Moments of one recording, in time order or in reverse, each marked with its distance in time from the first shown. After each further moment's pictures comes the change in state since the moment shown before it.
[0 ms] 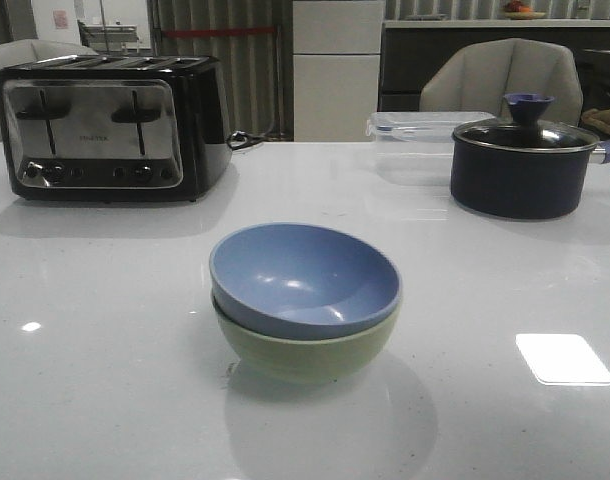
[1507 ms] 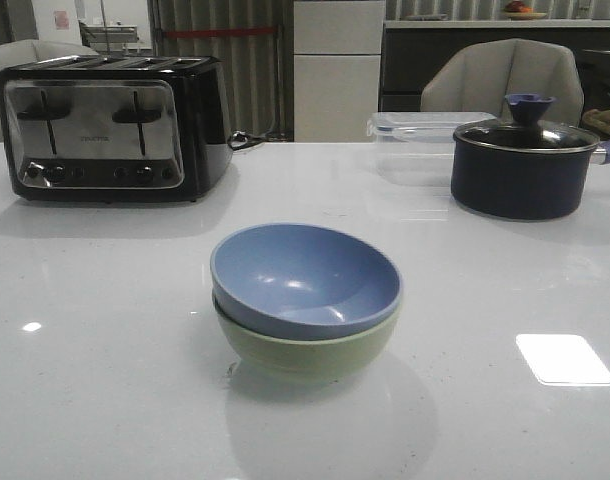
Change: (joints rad) left arm 0.000 0.000 0.000 0.000 -0.002 0.000; right arm -0.486 -0.823 0.622 -0.011 -0.527 0.011
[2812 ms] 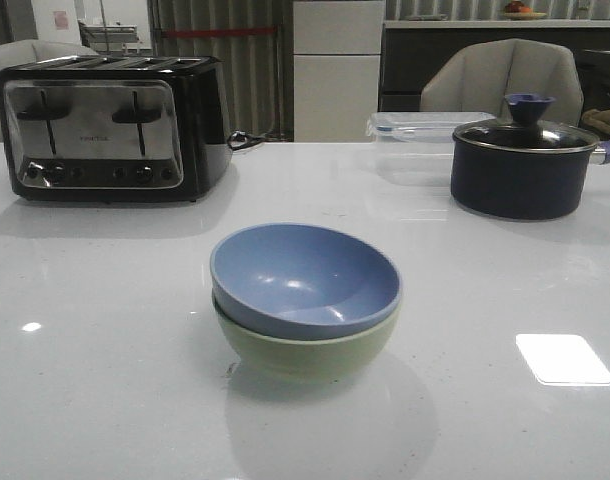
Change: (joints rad) left arm 0.000 0.000 0.000 0.000 0.000 0.000; right arm 0.000 0.000 0.000 -0.200 -0.033 0.300
